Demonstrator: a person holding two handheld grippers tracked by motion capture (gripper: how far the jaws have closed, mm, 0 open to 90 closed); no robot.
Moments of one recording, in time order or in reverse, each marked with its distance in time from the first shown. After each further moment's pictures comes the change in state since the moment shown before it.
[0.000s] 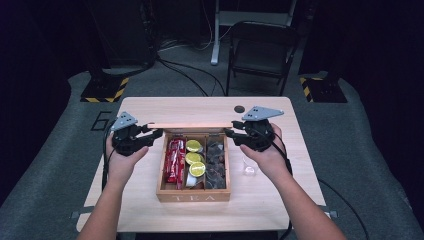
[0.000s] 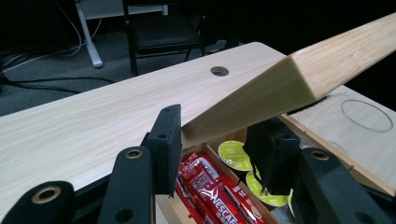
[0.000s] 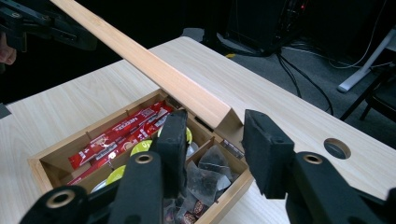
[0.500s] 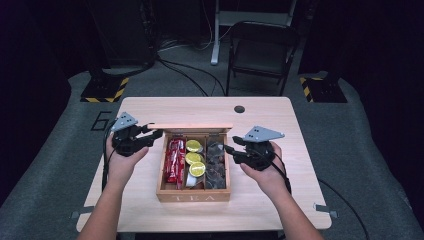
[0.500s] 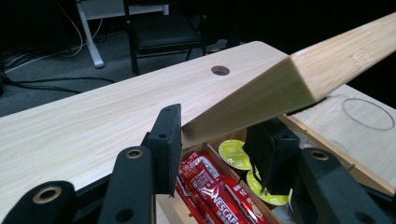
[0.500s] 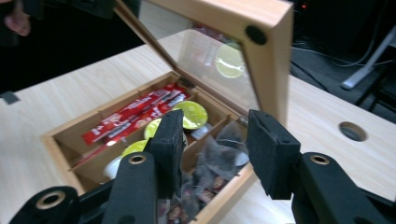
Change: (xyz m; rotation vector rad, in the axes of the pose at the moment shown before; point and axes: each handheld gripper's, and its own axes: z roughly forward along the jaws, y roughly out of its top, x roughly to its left) left arm -0.002 -0.001 0.000 -0.002 0.007 0.002; right arm 0.023 -0.043 -0.004 -0.019 0.001 0.015
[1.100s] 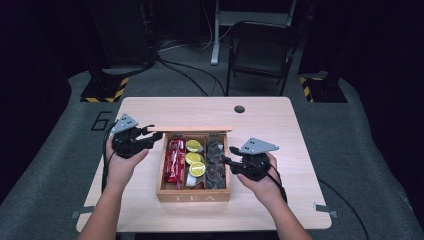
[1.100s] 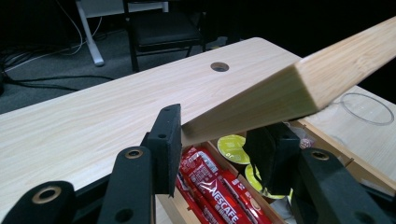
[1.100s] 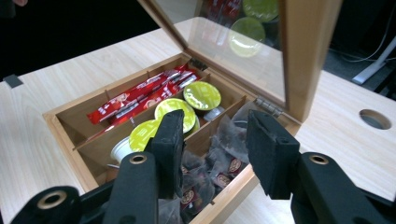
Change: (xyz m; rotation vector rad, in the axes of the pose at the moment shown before) left arm -0.003 -0.003 -0.002 0.008 0.002 0.004; right arm 0.011 -0.030 0.013 0.008 0.021 -0.012
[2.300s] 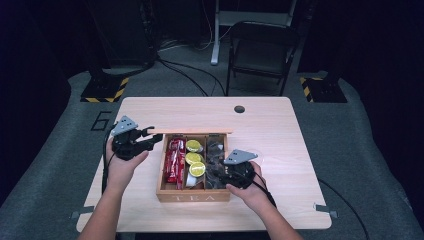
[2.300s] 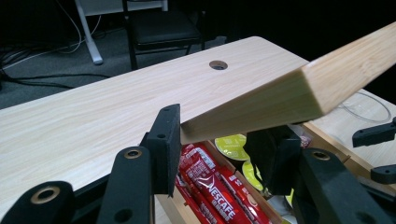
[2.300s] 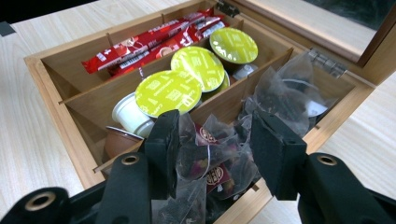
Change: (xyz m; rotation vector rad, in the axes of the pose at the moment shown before) left arm -0.002 -0.004 -0.001 0.000 -0.003 -0.008; right arm 0.014 -0.038 0.050 0.113 0.052 -0.031
